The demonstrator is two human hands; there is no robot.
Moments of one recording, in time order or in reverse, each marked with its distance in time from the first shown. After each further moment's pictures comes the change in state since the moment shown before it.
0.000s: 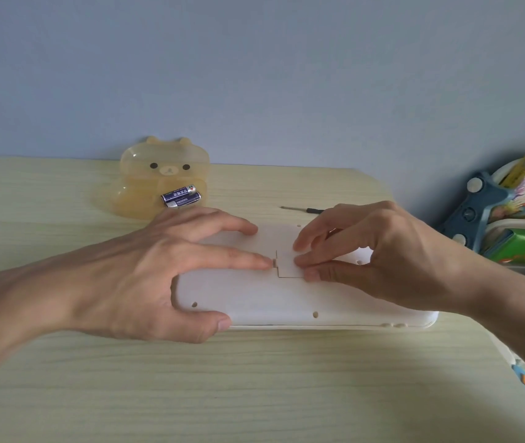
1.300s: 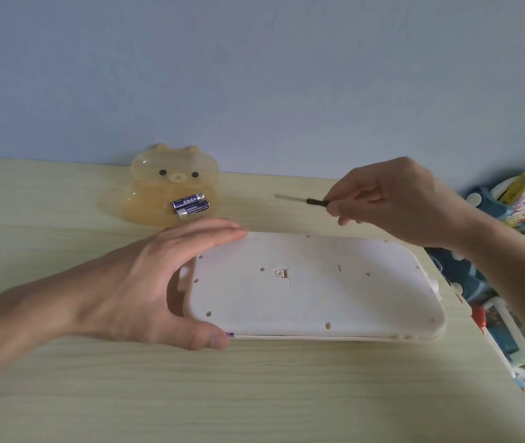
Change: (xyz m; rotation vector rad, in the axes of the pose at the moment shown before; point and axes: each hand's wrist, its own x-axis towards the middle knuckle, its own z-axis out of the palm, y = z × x) left_hand -0.014 -0.019 0.010 -0.231 0.107 -0.129; right_hand 0.041 0.026 -0.035 0.127 0.137 0.315
